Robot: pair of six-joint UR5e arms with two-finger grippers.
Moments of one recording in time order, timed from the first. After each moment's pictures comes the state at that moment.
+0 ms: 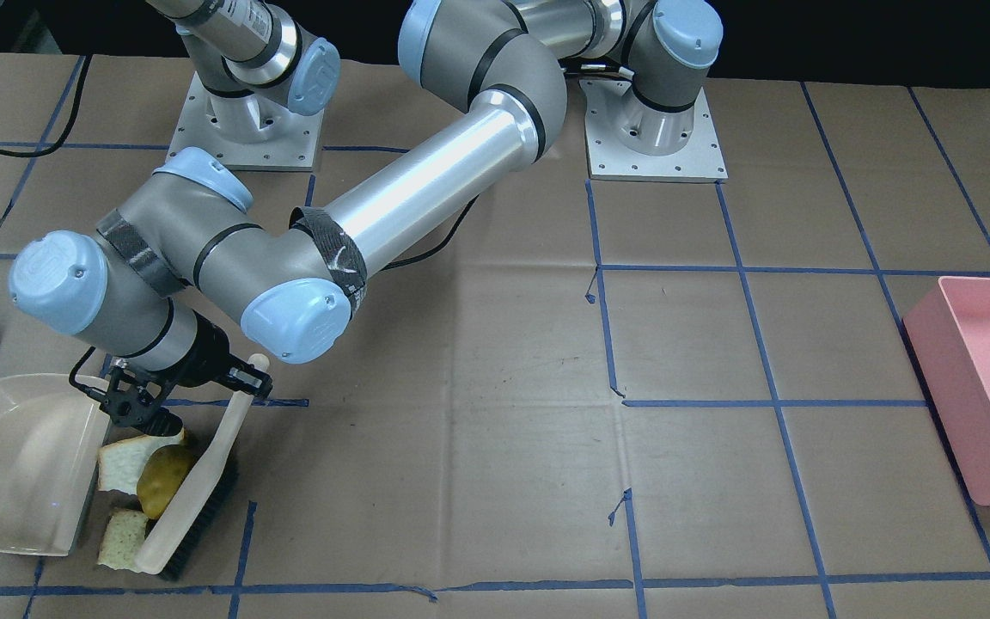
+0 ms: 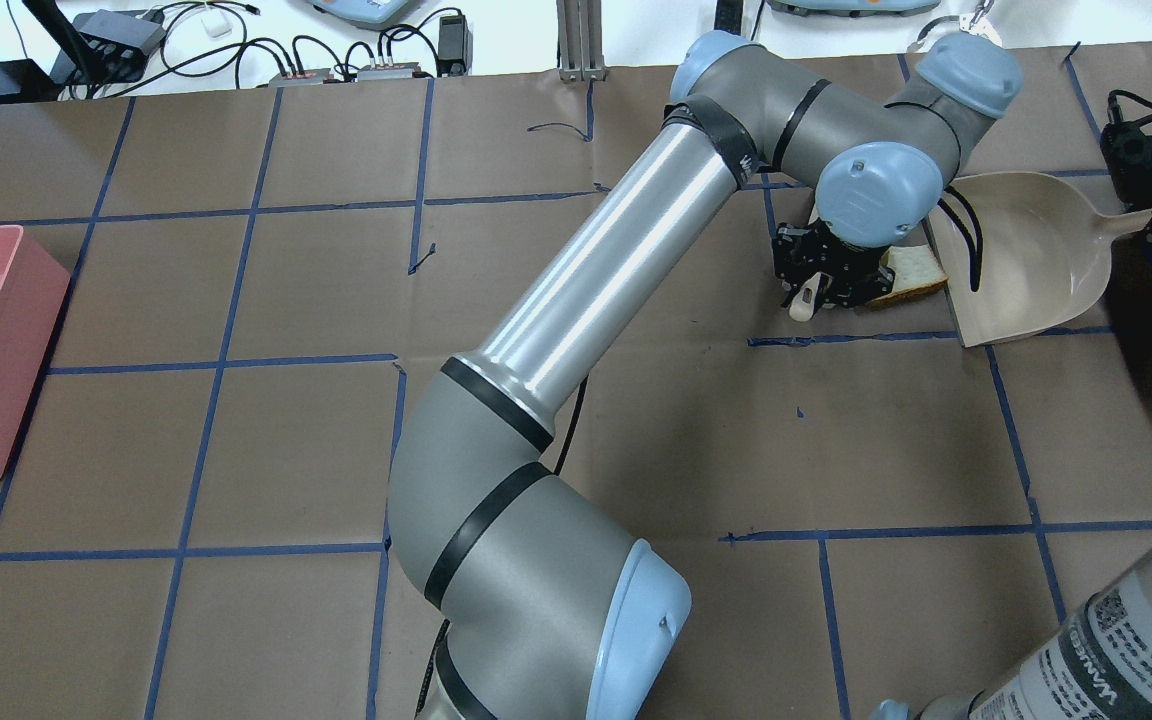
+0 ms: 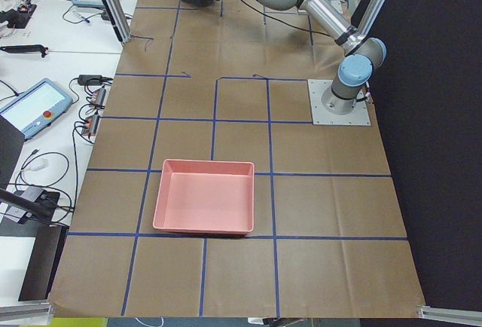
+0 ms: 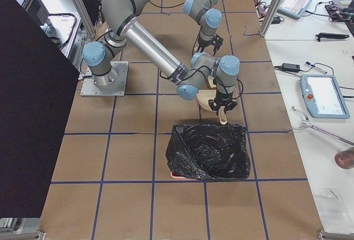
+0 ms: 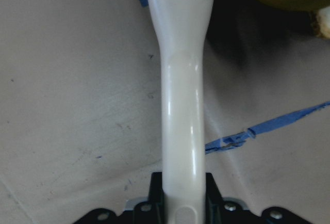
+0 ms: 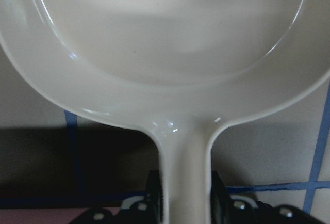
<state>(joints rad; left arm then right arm) -2.28 -2.80 -0.23 -1.90 1.66 -0.28 1.02 -1.03 1.55 -2.24 -1.69 -2.11</state>
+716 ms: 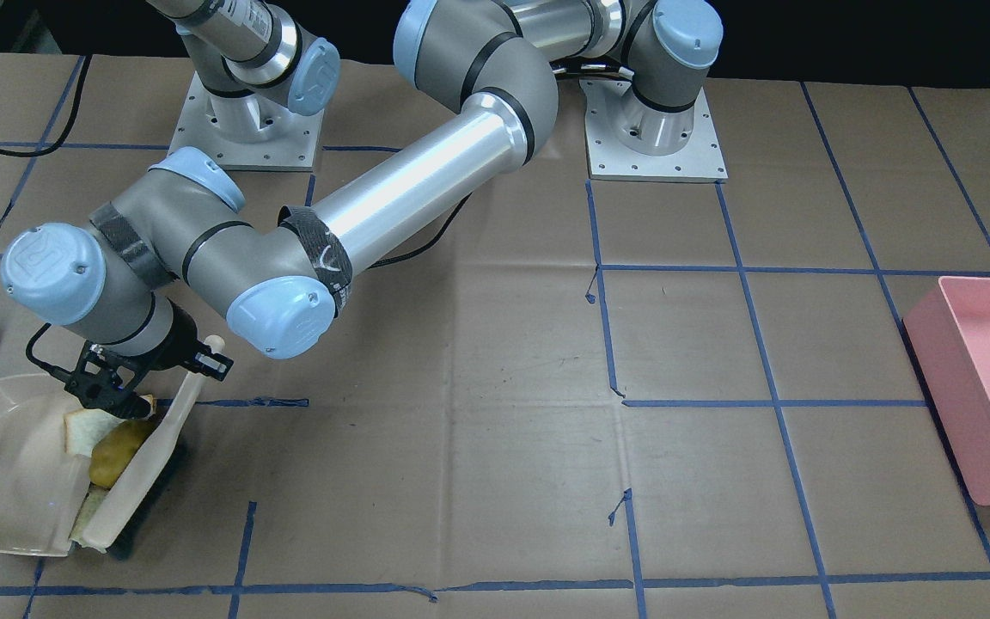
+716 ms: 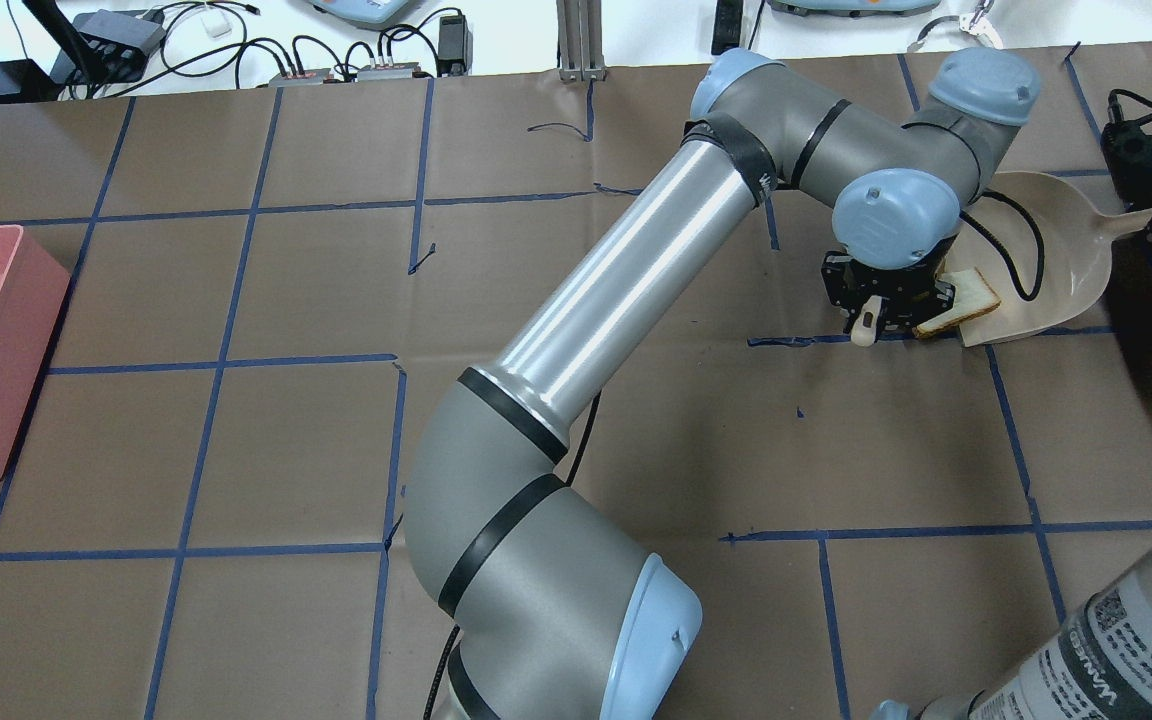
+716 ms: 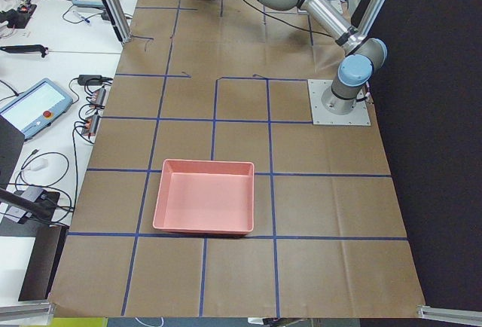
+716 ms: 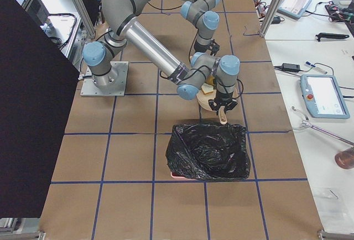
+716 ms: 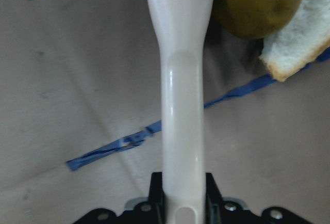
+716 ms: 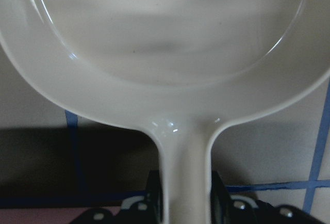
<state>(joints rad) -2.30 -2.83 -0.20 -1.82 1.44 -0.29 1.02 -1.03 1.54 -2.24 -1.70 -2.10</state>
